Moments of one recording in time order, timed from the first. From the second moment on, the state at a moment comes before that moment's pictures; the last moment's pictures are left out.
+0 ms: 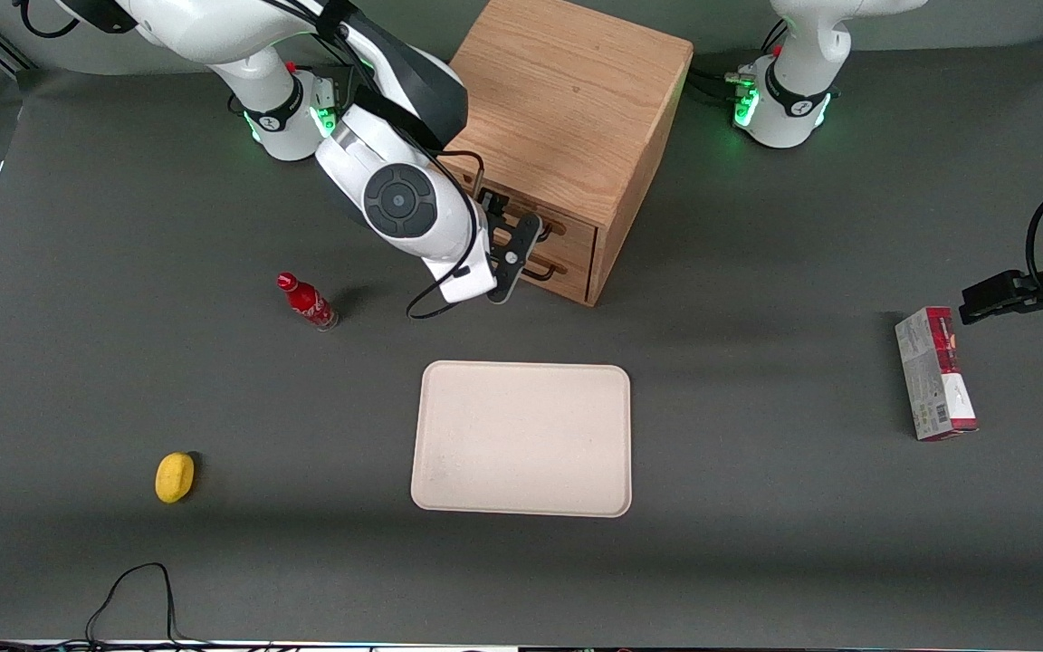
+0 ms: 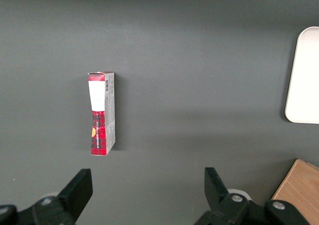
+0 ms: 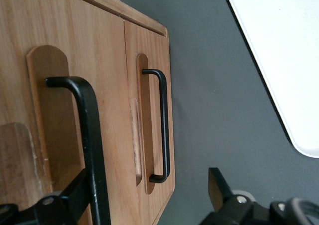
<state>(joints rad) 0.18 0.49 0.62 -1.56 0.05 1.80 -0.30</state>
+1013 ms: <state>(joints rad) 0.14 0.55 0.51 -1.44 -0.05 1.83 -0.39</state>
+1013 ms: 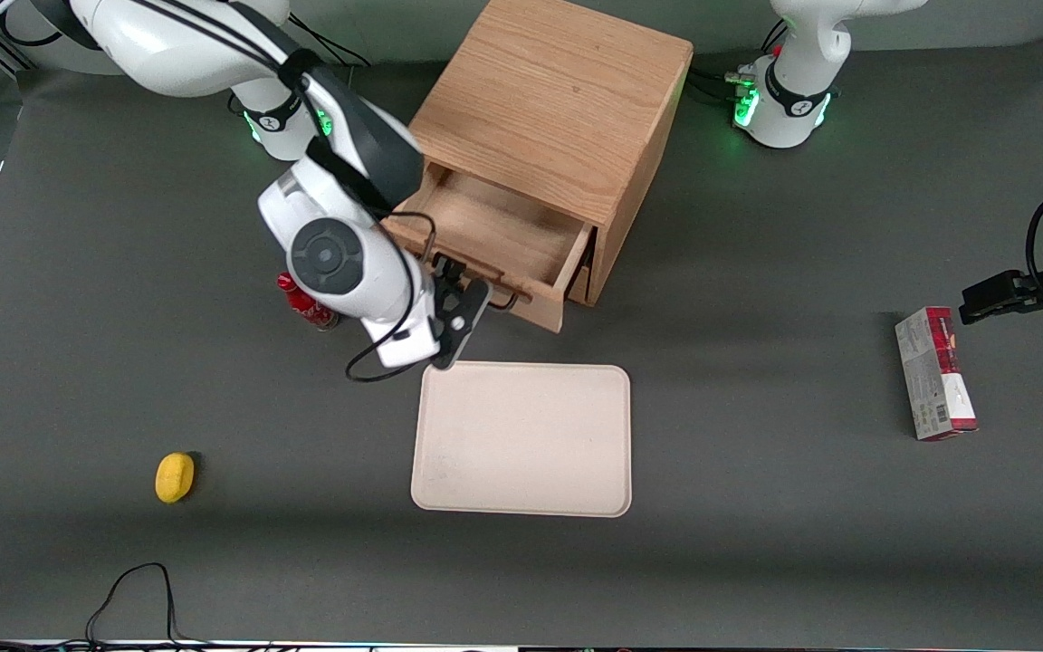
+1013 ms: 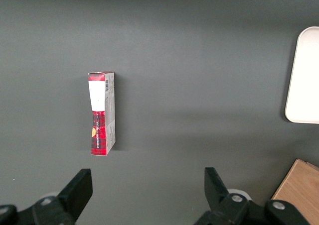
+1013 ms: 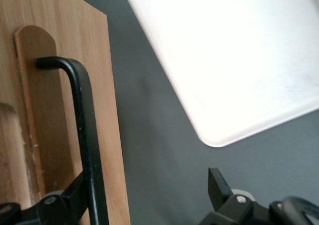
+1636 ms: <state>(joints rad) 0.13 0.61 0.43 -1.31 -0.05 1.83 -0.39</state>
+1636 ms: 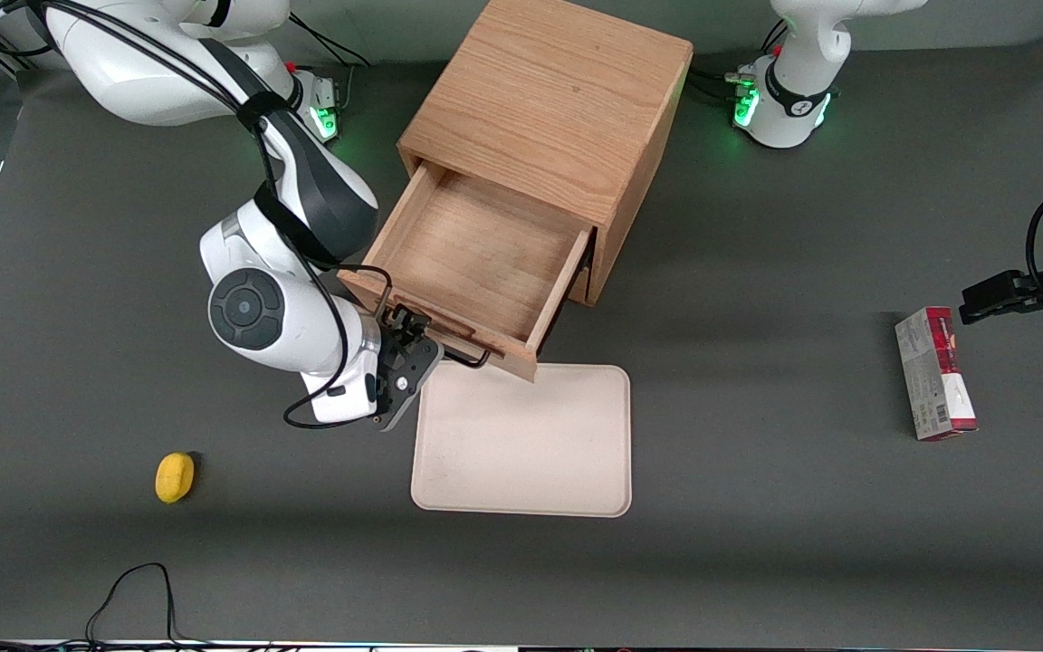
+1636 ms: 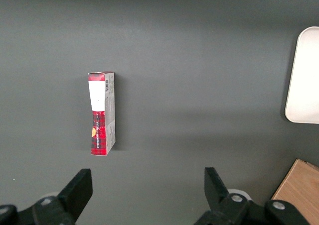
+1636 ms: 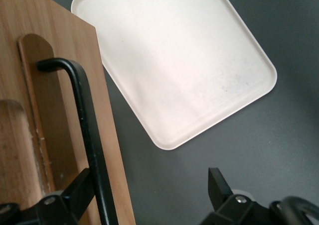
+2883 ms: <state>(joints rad) 0.11 0.19 0.05 -1.40 0.03 1.61 -0.07</state>
